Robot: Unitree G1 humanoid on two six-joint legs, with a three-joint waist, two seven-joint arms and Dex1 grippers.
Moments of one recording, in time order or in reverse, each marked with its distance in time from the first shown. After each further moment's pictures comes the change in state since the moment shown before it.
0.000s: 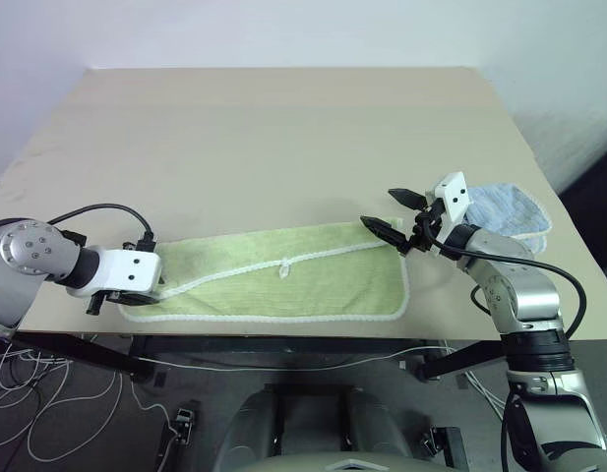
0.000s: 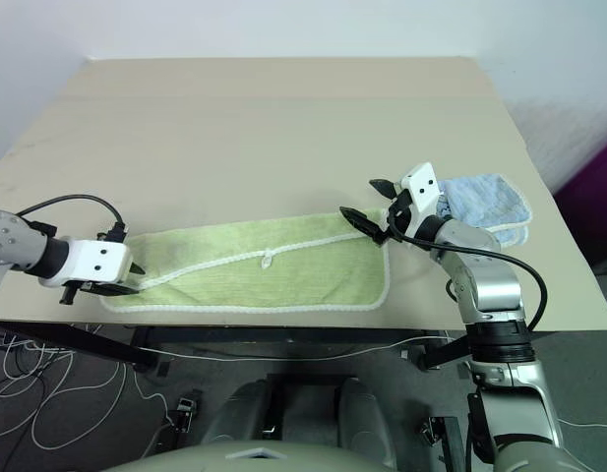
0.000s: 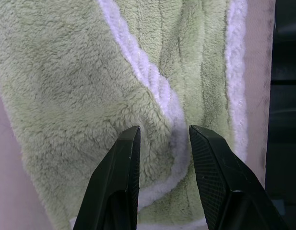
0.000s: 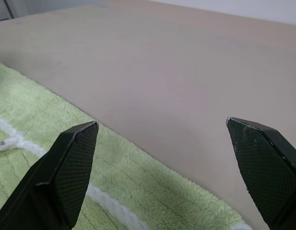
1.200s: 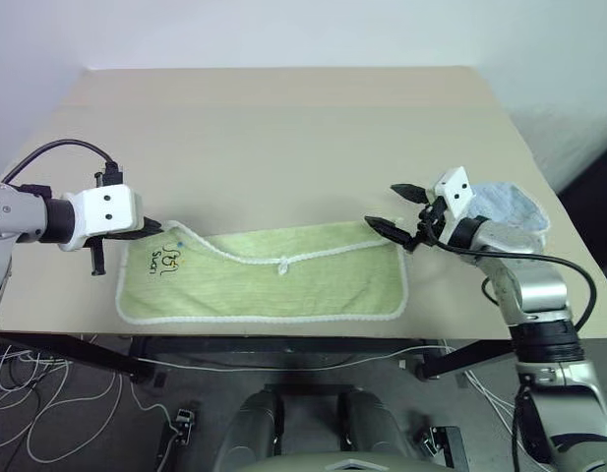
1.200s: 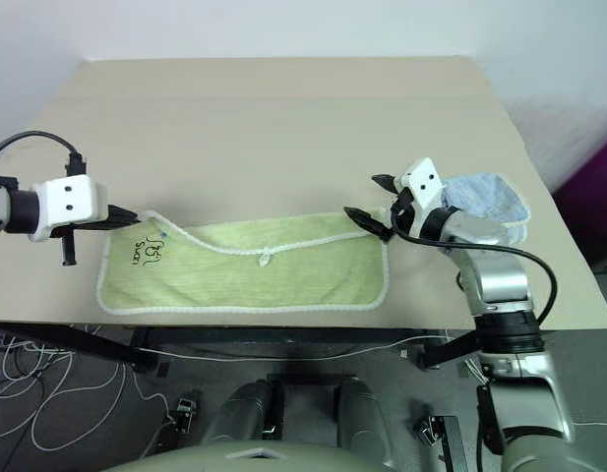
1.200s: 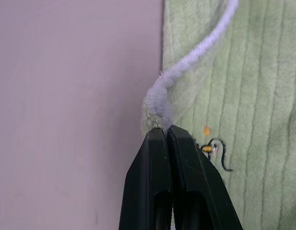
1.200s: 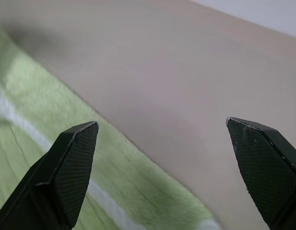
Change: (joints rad) left arm -0.115 -0.048 0.151 0.050 -0.128 0.076 0.147; right arm -0.068 -0.116 0.053 0.083 -0.097 -0.121 0.120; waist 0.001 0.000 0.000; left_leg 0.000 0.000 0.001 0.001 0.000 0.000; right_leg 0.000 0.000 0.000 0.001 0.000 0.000
